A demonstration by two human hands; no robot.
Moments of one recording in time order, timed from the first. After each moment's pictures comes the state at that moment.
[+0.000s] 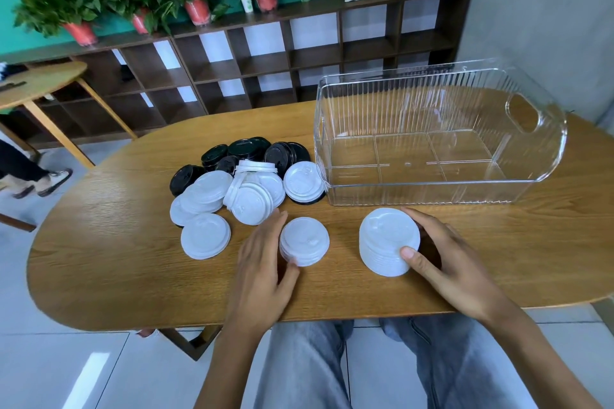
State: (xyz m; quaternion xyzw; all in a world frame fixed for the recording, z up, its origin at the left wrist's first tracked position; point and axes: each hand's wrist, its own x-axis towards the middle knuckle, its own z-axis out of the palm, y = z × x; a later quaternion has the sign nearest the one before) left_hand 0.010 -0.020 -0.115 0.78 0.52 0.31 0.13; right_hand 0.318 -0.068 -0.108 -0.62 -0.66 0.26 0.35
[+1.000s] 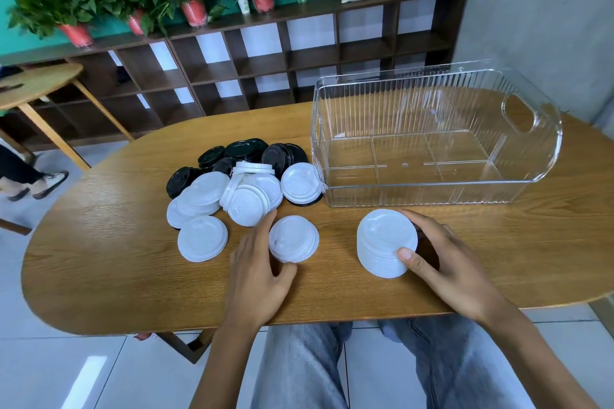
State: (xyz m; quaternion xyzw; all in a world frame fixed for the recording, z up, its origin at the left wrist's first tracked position) left_hand 0.011 -0.009 -0.115 0.74 0.58 0.30 0.16; right_hand 0.315 -0.070 -0.103 -0.62 -0.66 0.25 0.34
